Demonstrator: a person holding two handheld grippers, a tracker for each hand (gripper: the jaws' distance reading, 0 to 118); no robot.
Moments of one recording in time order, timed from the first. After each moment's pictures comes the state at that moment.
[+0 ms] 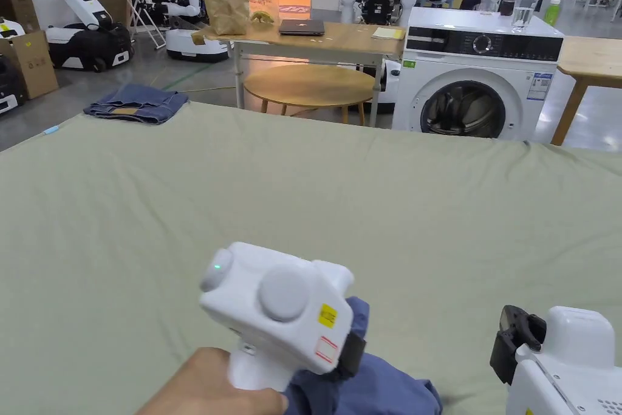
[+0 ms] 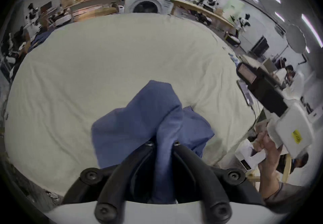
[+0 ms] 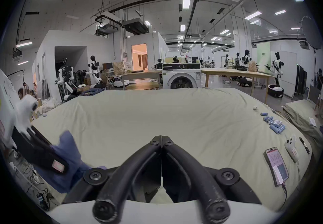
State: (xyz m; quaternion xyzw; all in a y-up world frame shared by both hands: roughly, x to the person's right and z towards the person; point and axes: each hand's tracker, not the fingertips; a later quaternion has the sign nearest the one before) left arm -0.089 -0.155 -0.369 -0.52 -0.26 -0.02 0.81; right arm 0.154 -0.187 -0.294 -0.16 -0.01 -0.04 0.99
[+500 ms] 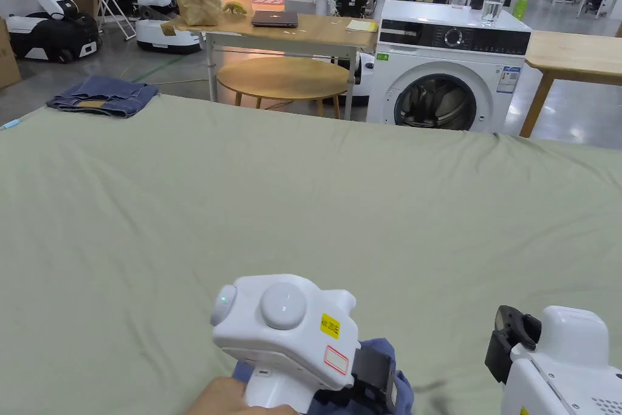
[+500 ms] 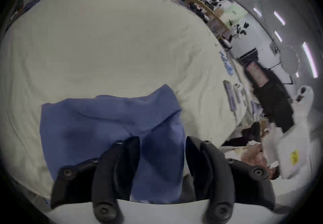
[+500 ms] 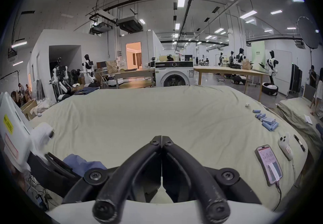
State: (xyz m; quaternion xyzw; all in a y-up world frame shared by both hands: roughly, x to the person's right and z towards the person) left arm -0.077 -0.190 -0.376 -0.56 -0.31 0.12 0.76; right arm 0.174 -0.188 -0.287 -0.16 -0.03 -0.04 0.99
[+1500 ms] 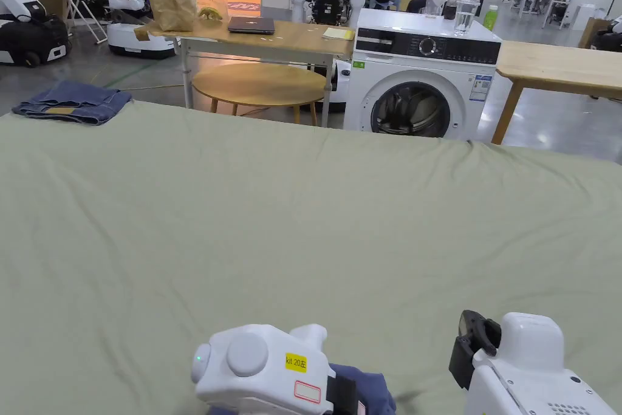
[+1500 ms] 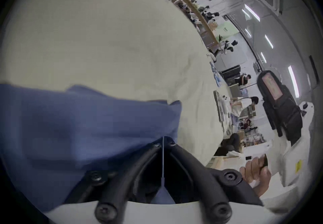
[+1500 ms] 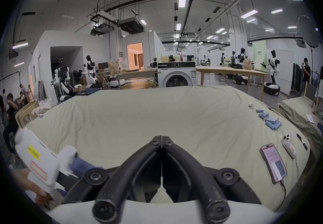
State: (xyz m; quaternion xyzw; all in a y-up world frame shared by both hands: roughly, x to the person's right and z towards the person) left arm -0.080 -0.251 -0.393 -0.53 -0.34 0.19 0.75; right arm 0.158 -0.192 -0.292 -0.16 -0.03 -0.04 0.99
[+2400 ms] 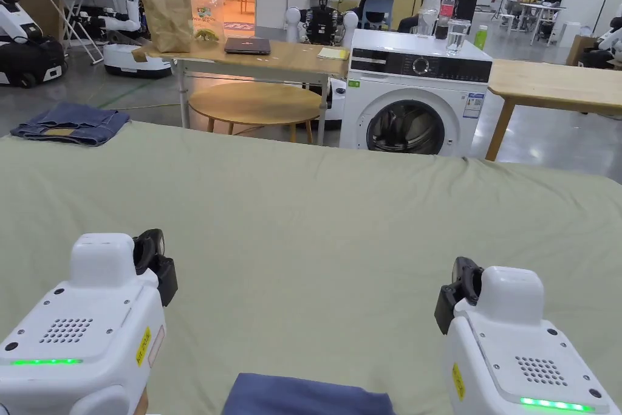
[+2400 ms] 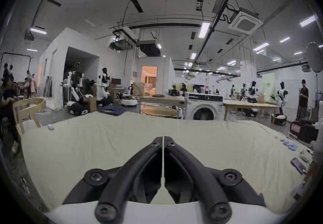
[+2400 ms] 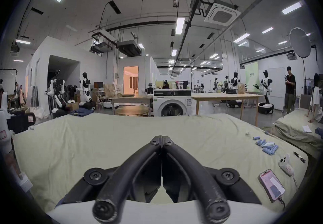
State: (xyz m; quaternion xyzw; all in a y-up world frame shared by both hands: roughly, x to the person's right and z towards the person) left arm -0.223 -0.156 -0.344 -0.04 0.00 0.04 1.00; right arm 0.126 -0.154 -0.320 -0.05 -0.05 -0.01 1.00
